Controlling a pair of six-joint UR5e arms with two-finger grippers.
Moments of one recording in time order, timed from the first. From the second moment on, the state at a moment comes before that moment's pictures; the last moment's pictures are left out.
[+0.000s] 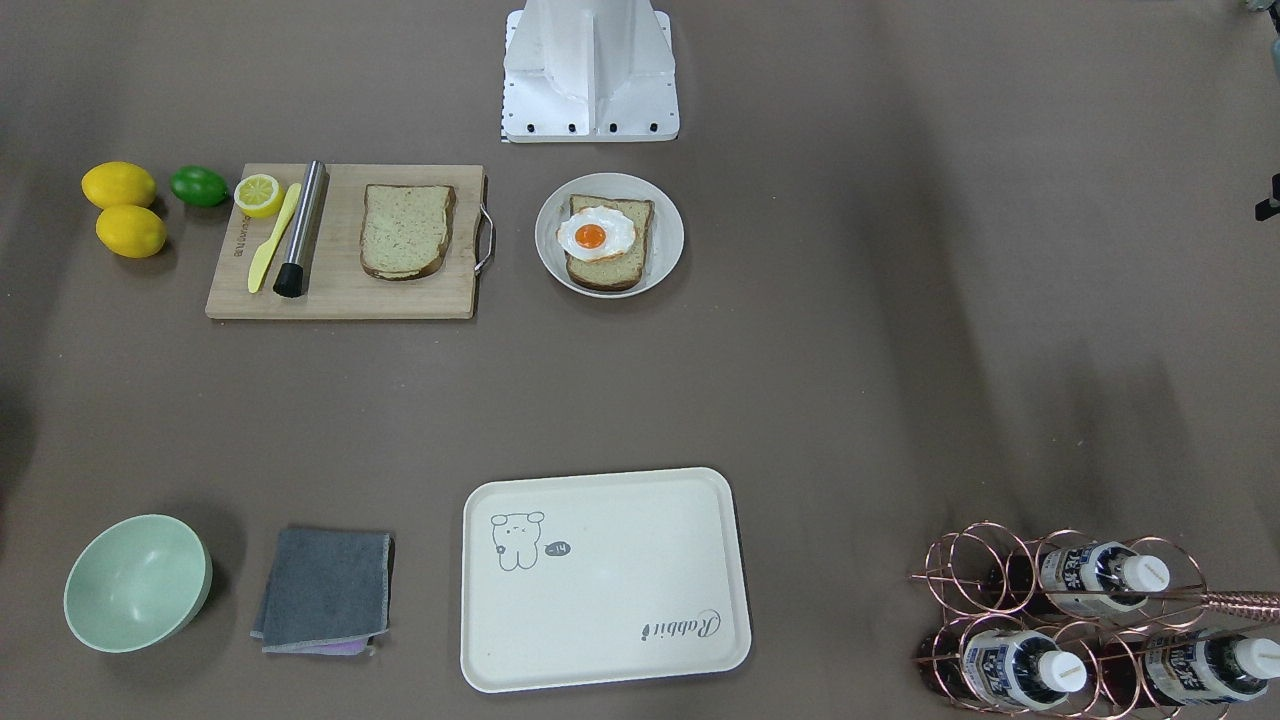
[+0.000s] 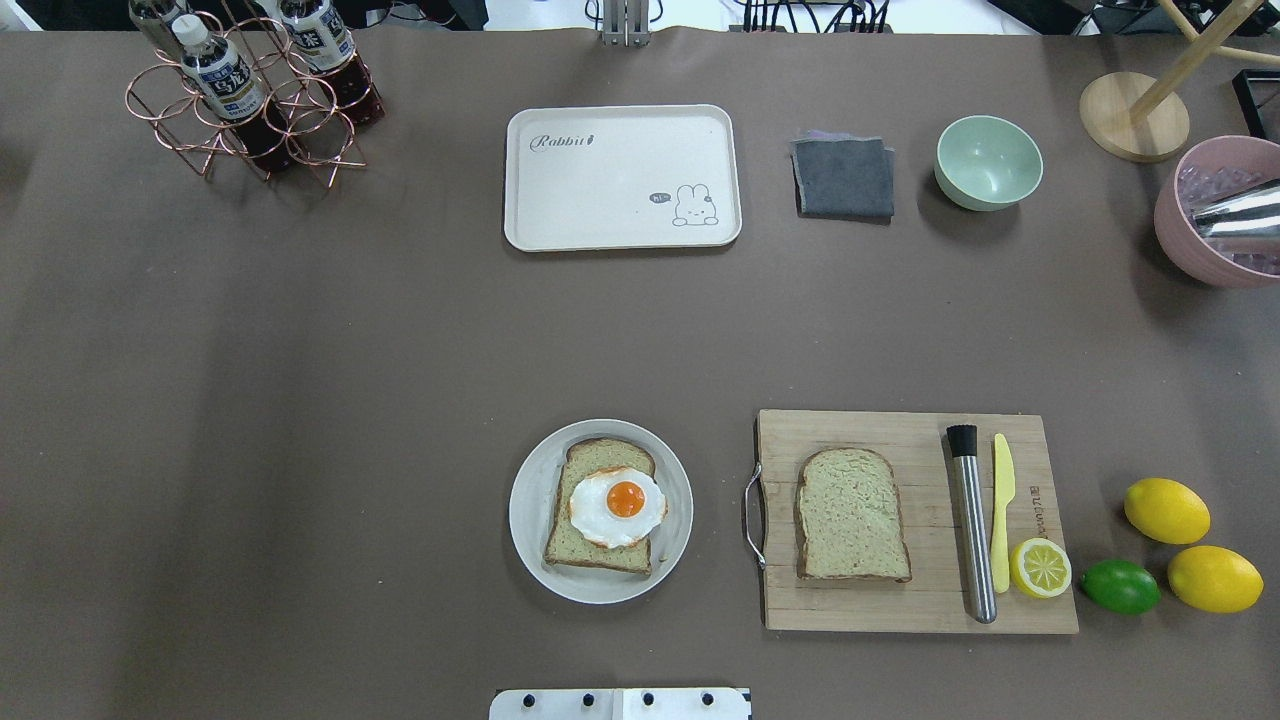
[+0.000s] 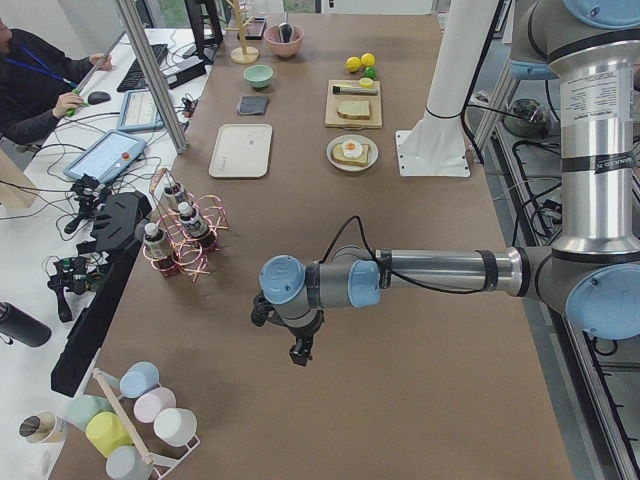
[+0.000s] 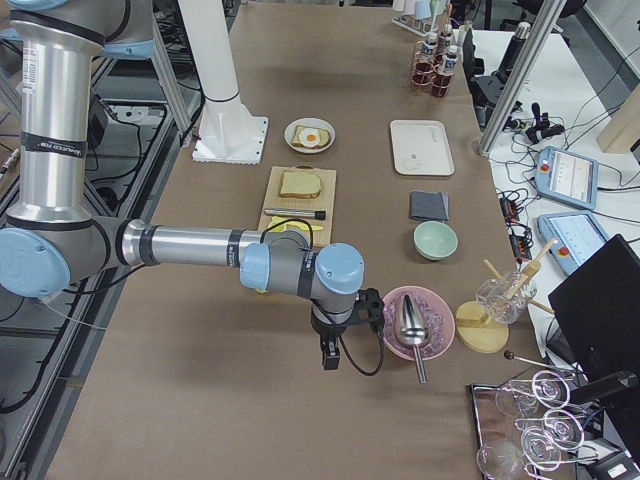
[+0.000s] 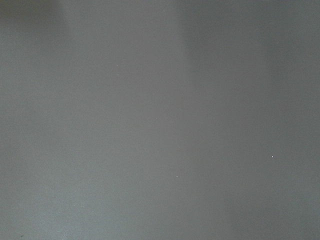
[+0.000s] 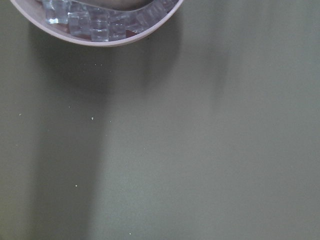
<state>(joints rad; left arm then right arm) -1.50 -1.45 -1.67 -1.47 -2.40 0.31 1.61 -1.71 1.71 -1.67 2.27 -0.26</state>
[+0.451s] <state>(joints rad) -1.50 -1.45 -1.68 -1.48 -2.41 0.31 1.61 -1.71 1.72 -1.67 2.27 -0.26</state>
